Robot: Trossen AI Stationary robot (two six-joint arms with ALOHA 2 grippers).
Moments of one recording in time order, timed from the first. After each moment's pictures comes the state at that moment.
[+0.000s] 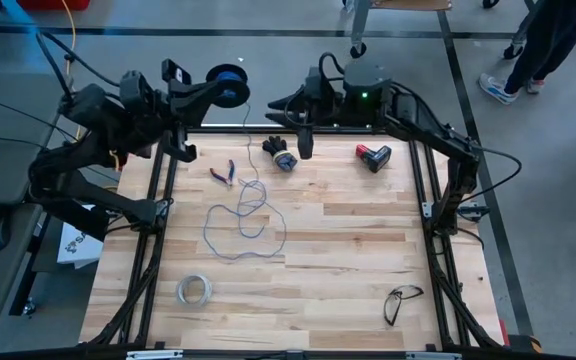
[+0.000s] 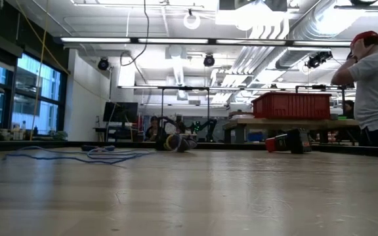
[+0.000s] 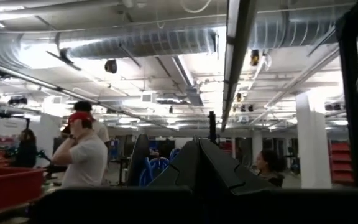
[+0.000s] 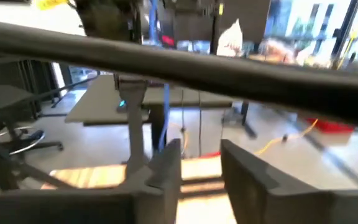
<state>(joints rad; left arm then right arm) 0.02 1.15 1.57 0.15 -0.18 0.08 -0.16 1.83 2.34 -0.62 -0.04 -0.04</state>
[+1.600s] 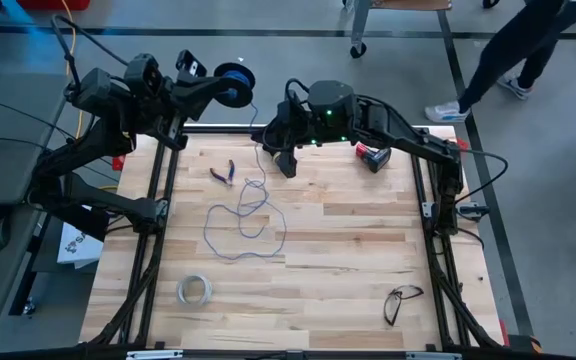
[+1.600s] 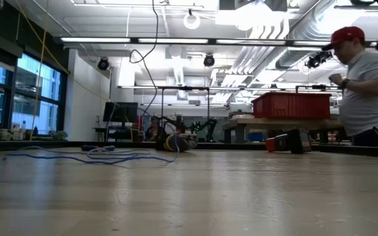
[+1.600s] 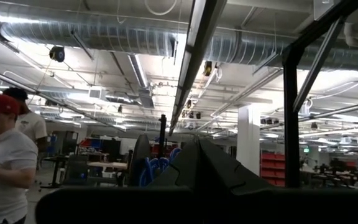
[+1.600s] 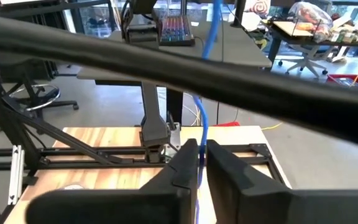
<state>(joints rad) 0.24 1.18 1.57 0.19 0.20 -0.21 -0.13 1.92 2.34 -0.68 -0.08 -0.07</state>
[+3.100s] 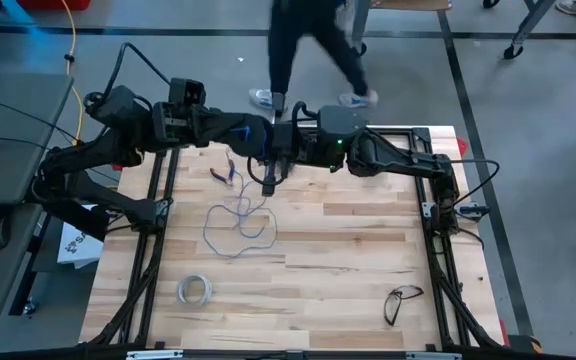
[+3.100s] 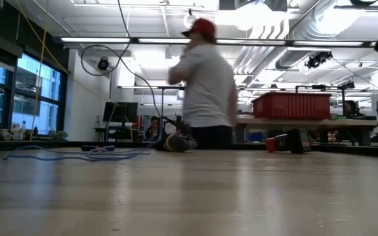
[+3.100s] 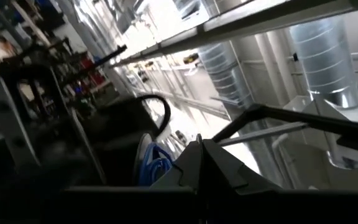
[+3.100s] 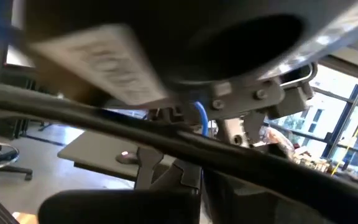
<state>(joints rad) 0.05 1.22 1.57 0.13 0.10 -1.10 0.03 1.98 2.34 -0.18 0.07 -0.32</state>
